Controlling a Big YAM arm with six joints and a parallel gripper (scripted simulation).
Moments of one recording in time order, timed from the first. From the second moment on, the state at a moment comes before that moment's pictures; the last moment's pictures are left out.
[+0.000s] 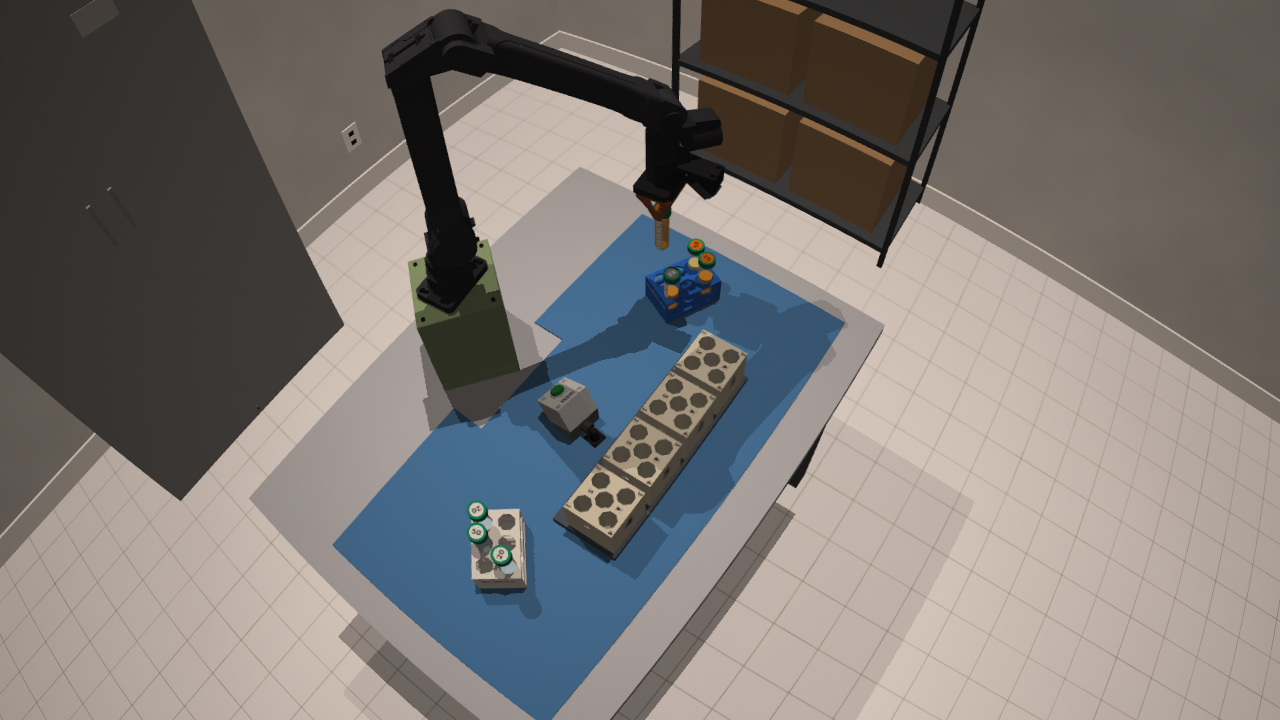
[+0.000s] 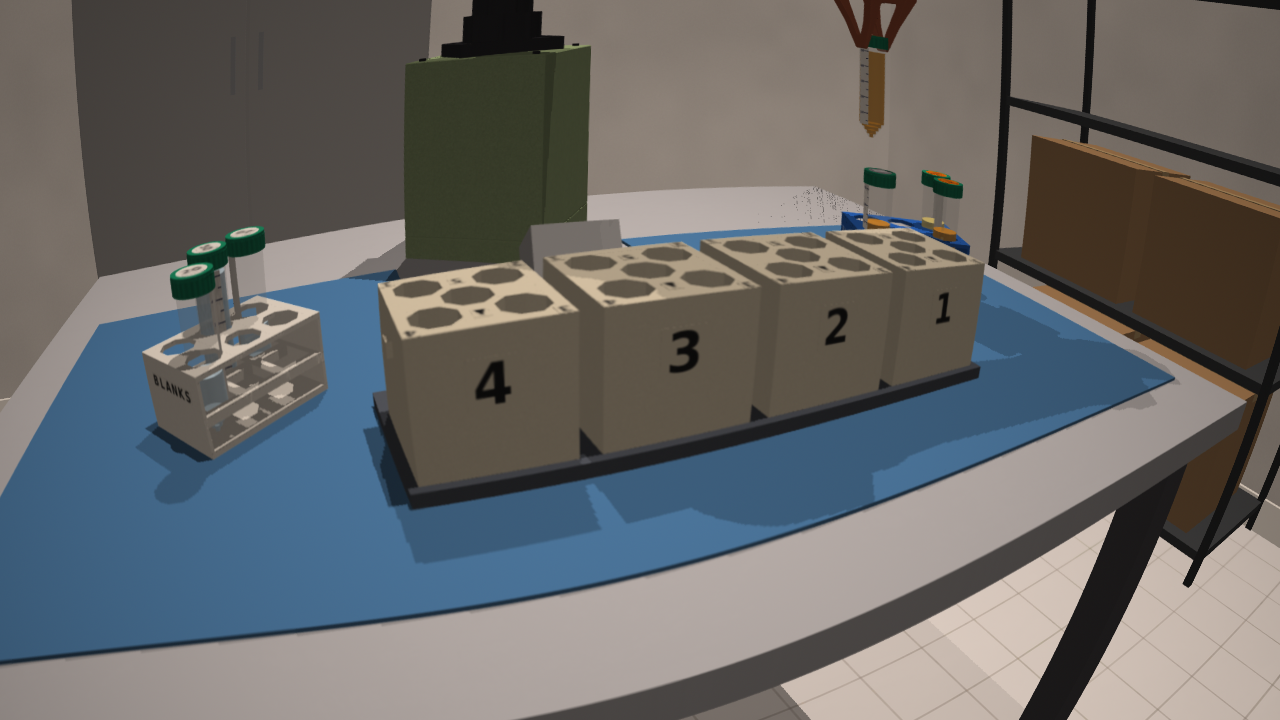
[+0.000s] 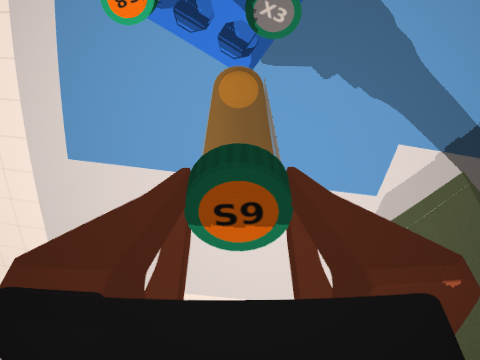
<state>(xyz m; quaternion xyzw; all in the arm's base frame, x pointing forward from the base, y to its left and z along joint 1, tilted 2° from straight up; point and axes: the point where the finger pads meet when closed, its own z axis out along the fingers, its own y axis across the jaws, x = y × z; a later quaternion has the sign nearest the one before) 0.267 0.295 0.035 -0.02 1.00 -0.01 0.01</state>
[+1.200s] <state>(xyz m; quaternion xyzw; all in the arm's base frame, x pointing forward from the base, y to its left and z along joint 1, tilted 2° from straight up) 0.264 0.292 0.005 0.27 0.96 -0.01 0.01</state>
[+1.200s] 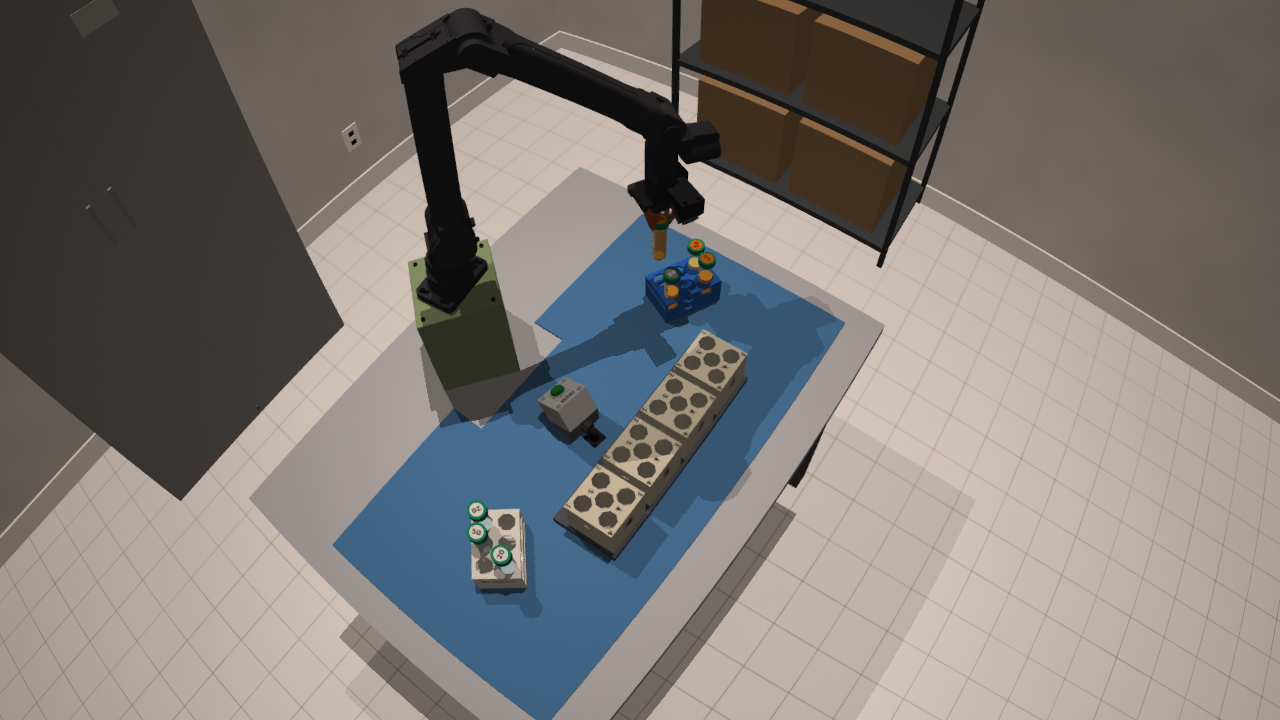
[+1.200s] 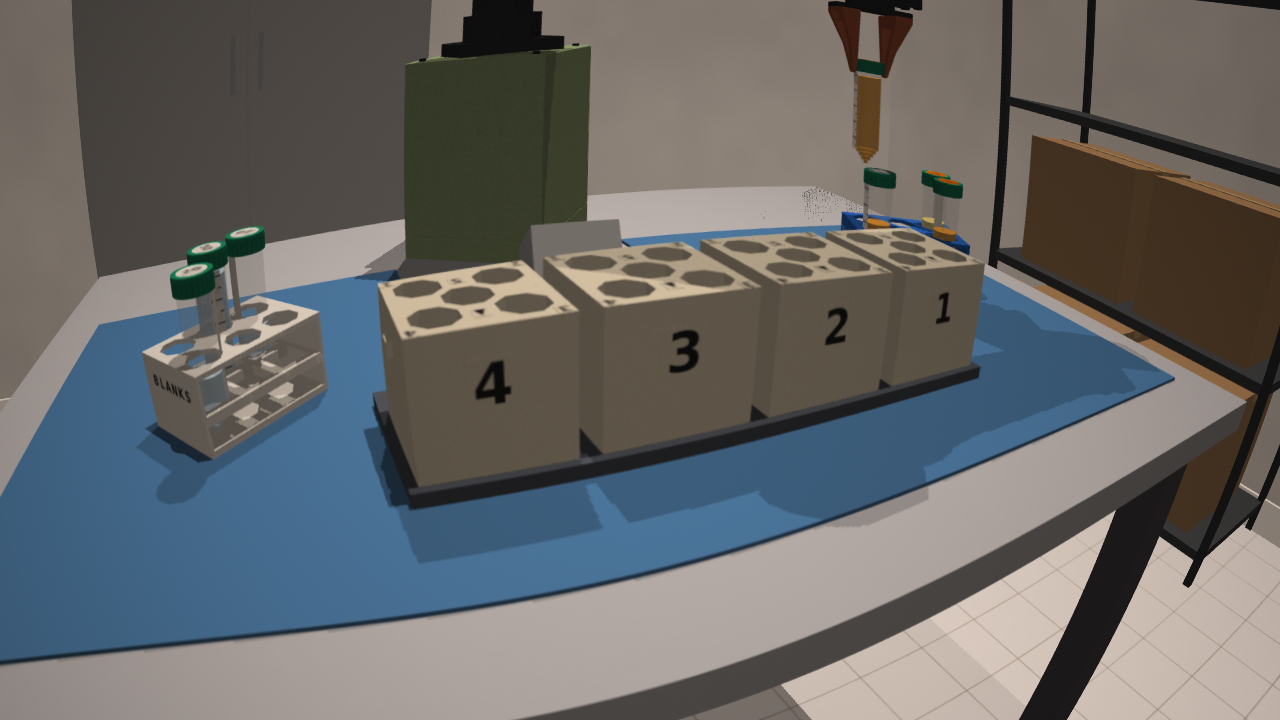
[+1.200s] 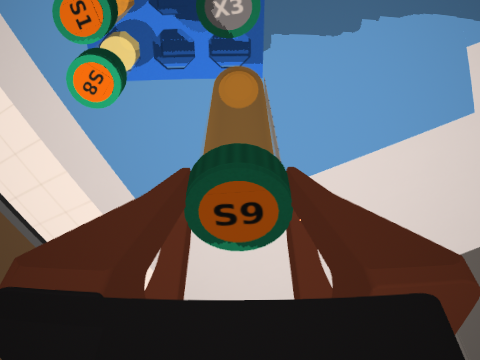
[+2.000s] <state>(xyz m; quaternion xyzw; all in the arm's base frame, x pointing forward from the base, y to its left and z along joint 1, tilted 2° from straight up) 0.269 0.295 -0.045 0.27 0.96 -0.01 0.01</state>
